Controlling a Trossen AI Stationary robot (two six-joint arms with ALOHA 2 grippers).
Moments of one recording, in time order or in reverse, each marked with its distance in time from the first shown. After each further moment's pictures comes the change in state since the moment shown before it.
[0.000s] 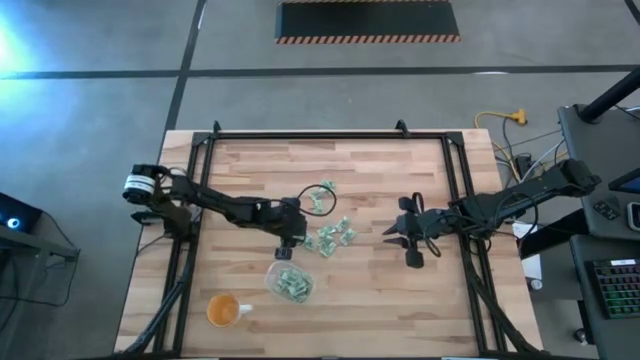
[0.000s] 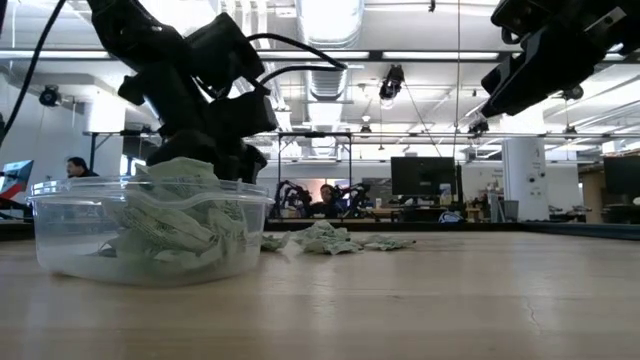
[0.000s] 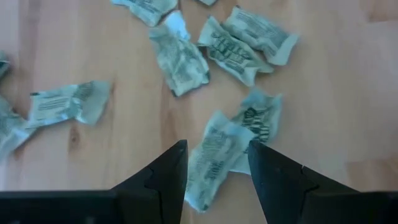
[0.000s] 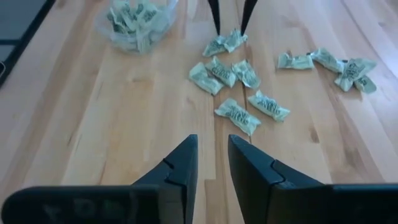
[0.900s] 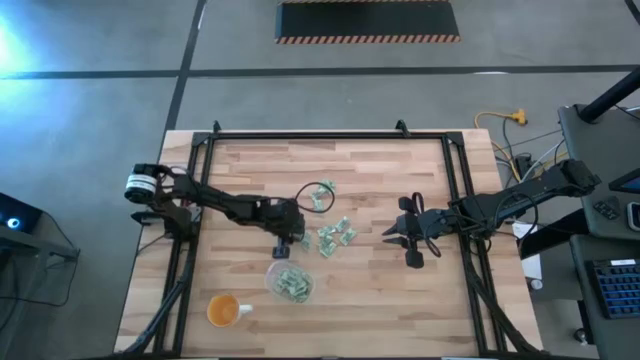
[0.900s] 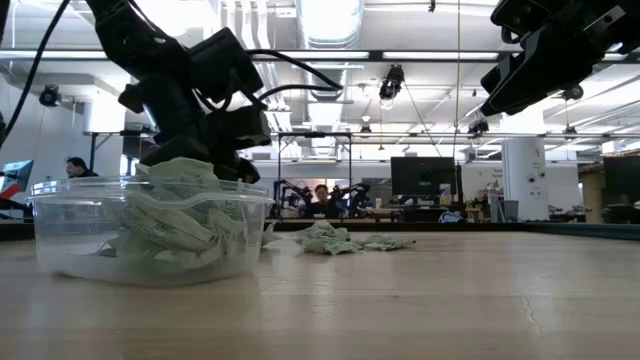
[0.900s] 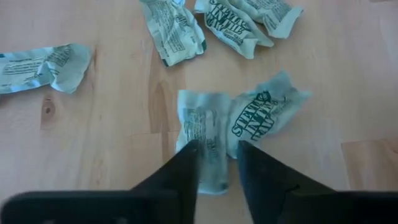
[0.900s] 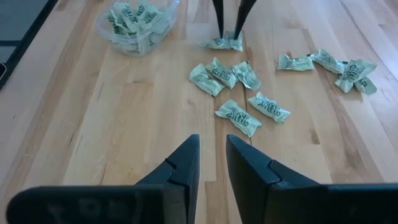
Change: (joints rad) left arm 0.036 0.010 -0.018 -0.021 0.070 -0.035; right arm 0.000 0.000 0.000 0.006 0.000 -0.001
